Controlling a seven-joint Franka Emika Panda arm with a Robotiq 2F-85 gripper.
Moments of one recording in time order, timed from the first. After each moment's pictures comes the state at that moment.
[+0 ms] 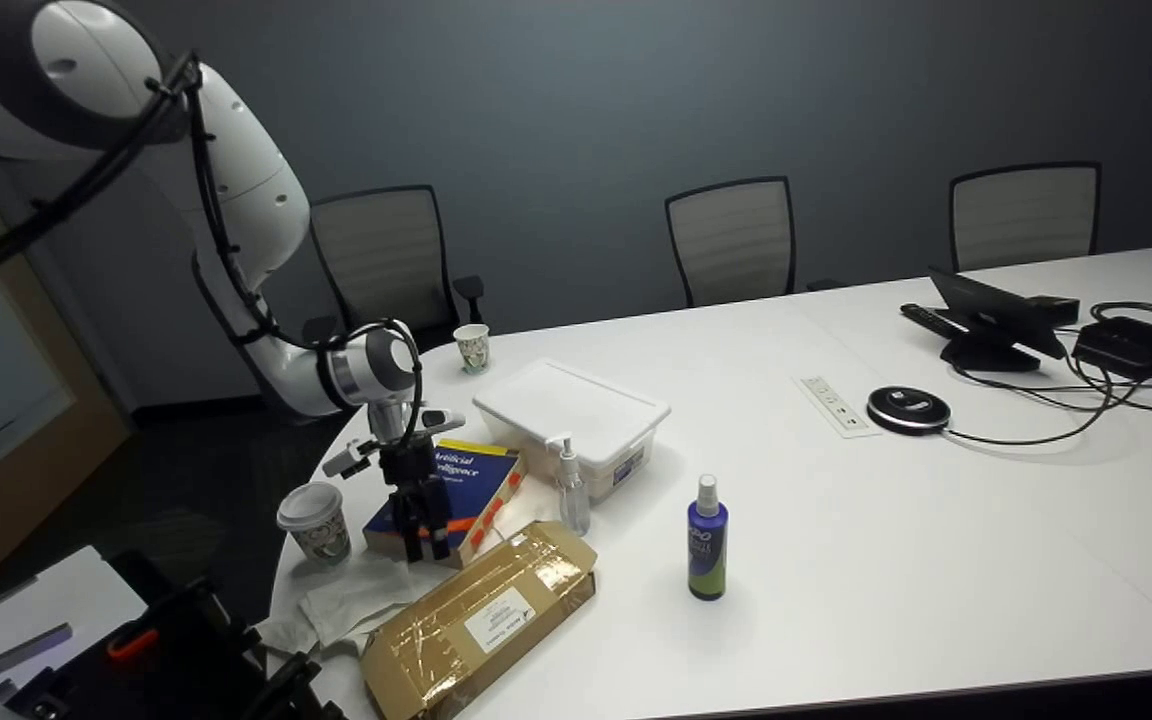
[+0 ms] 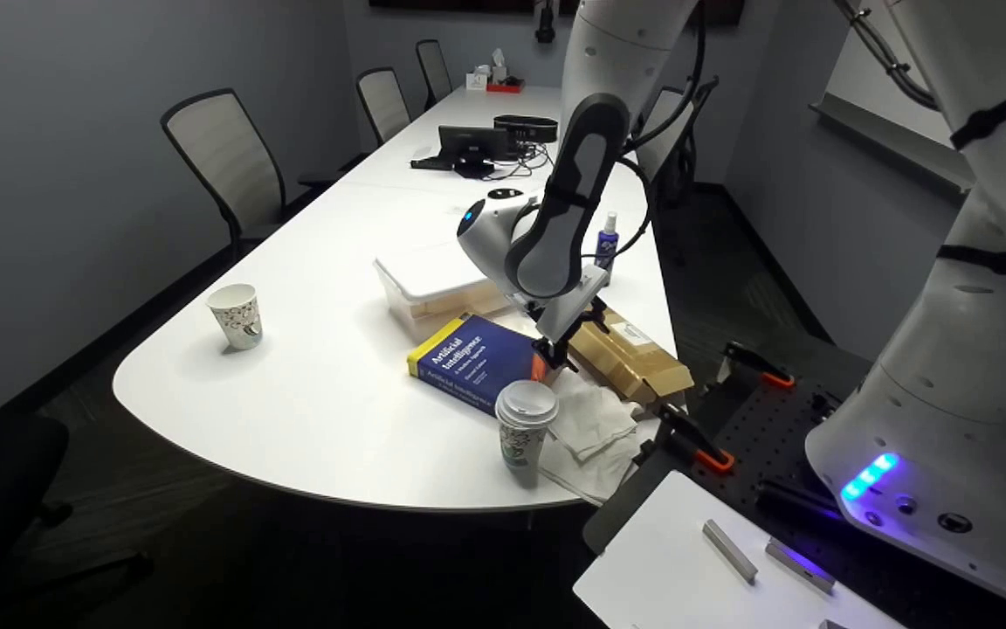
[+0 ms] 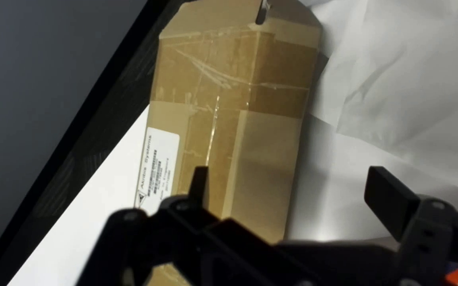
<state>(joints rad) 0.18 0.77 -0.07 -2.08 -0.54 2.24 0.77</state>
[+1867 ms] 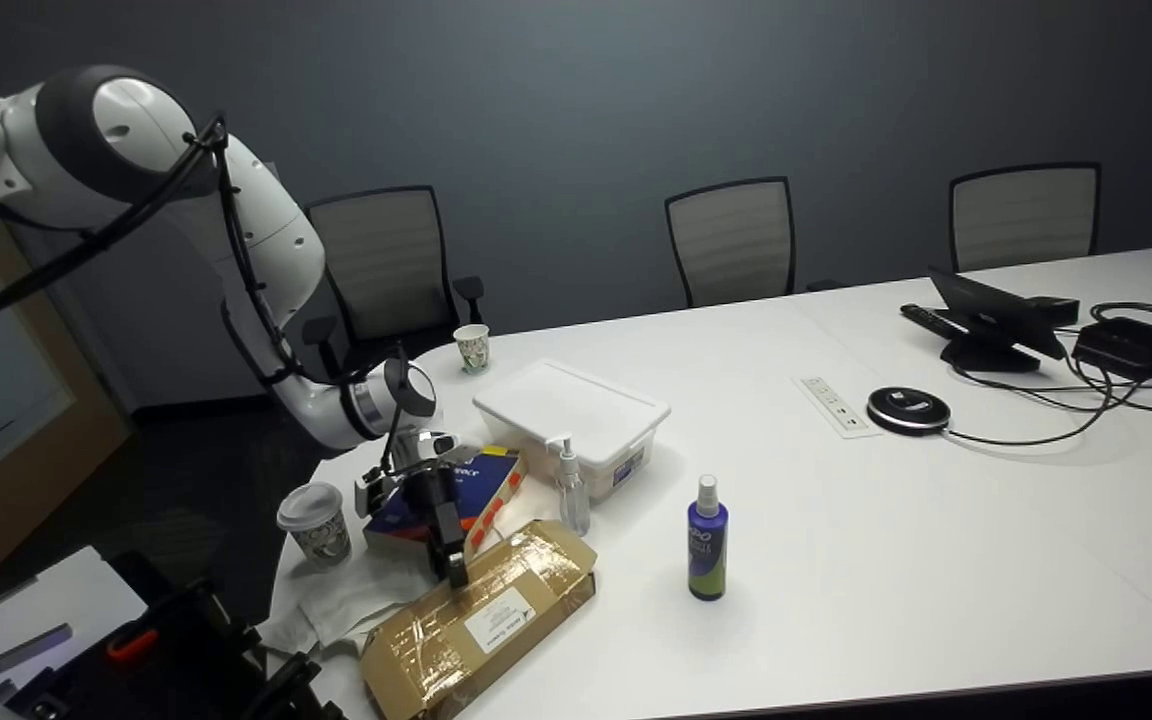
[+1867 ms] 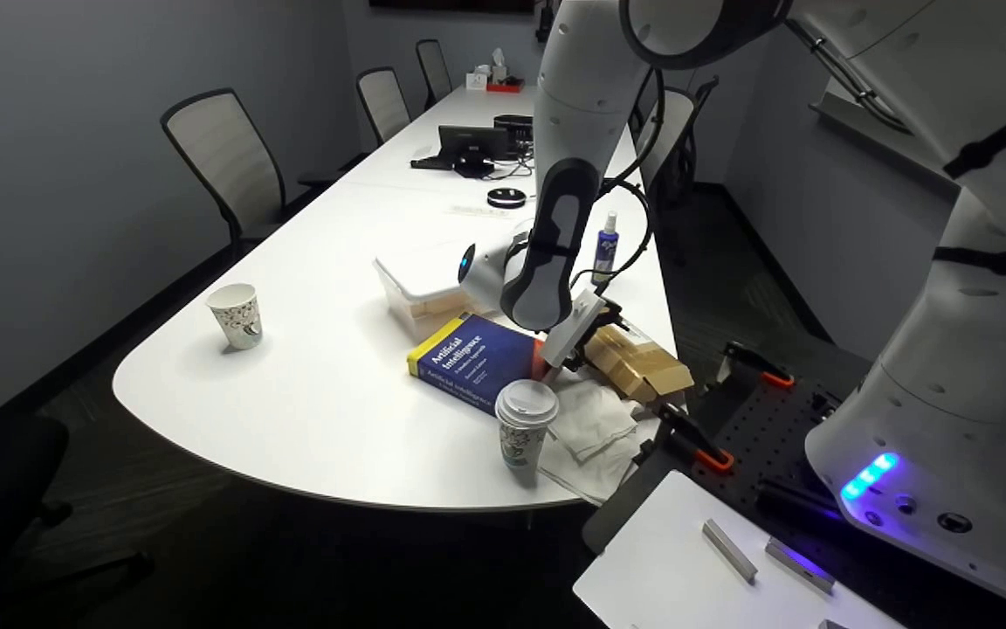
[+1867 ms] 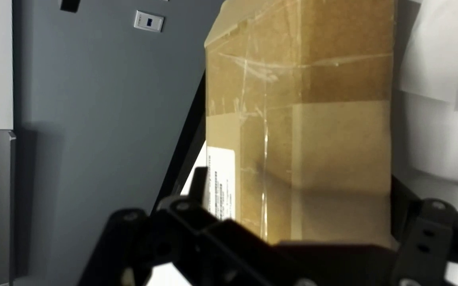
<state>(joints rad) 0.34 0.96 -0.24 -1.94 -0.53 2.09 0.99</state>
